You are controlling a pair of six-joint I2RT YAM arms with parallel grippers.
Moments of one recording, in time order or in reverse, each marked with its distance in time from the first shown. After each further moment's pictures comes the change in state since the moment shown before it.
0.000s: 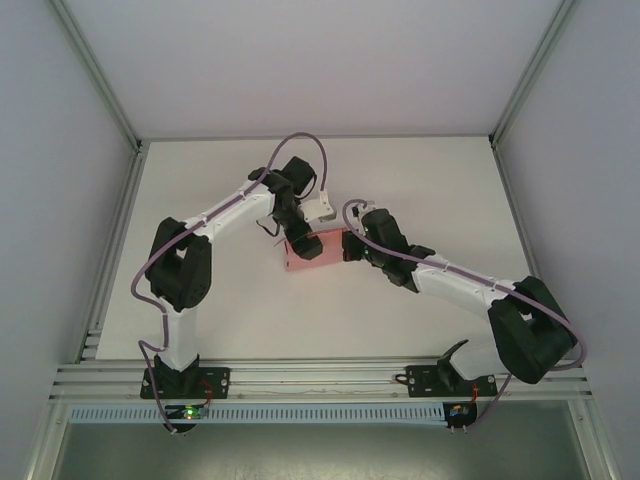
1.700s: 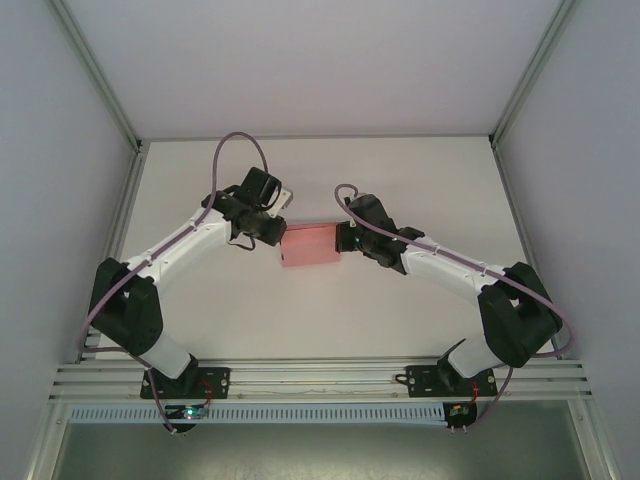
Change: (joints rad) left arm 0.062 -0.375 -0.393 0.210 -0.246 -0.520; right arm 0.006 0.089 0.167 -0.180 0.000 0.044
